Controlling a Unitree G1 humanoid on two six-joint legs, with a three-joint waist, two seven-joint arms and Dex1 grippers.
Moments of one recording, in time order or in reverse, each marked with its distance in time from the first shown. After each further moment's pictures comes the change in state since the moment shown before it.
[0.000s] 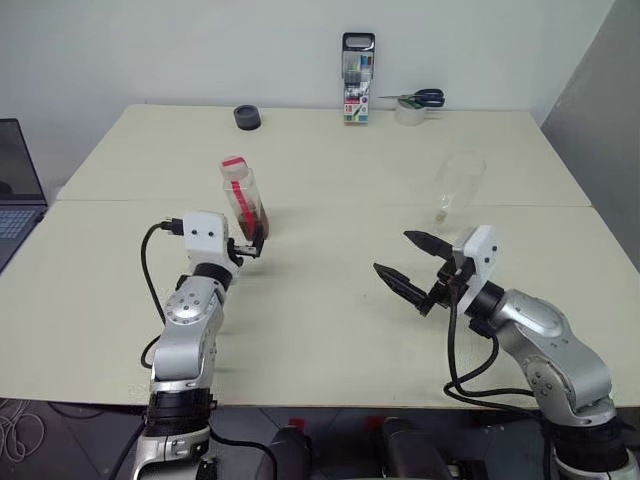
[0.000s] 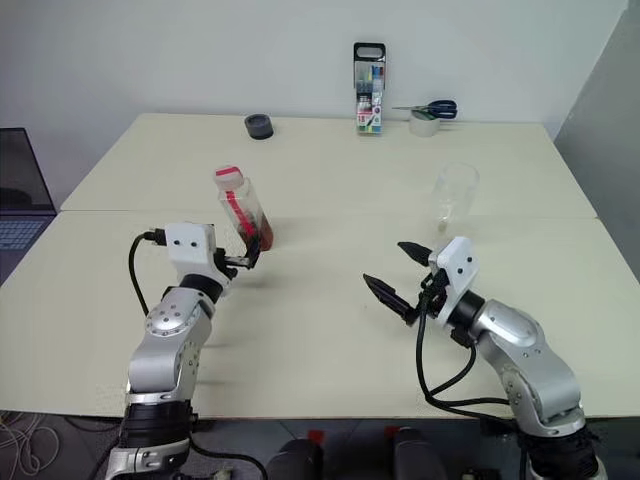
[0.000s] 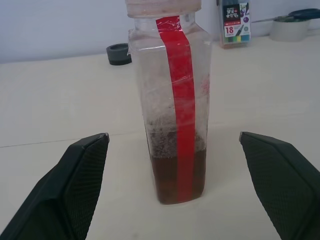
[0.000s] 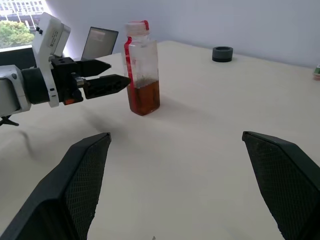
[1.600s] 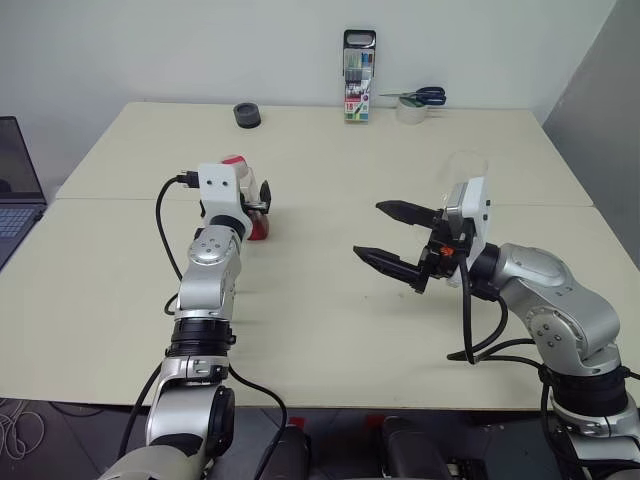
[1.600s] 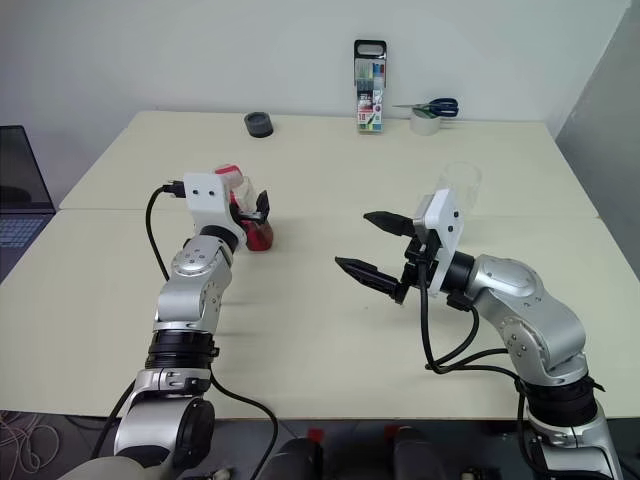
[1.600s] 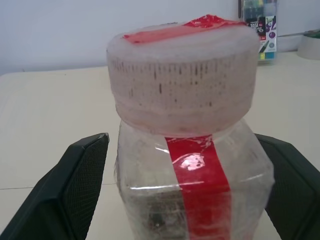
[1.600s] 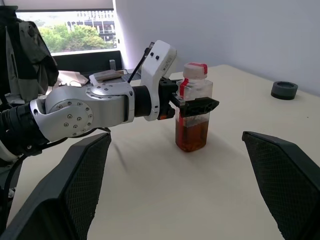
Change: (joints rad) left arm -0.340 0.003 0.001 0.374 0.046 -0.052 0.071; right arm -0.274 -0.048 0.005 0.049 0.125 0.110 0.142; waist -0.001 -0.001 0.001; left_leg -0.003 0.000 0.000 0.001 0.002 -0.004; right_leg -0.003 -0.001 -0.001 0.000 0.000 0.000
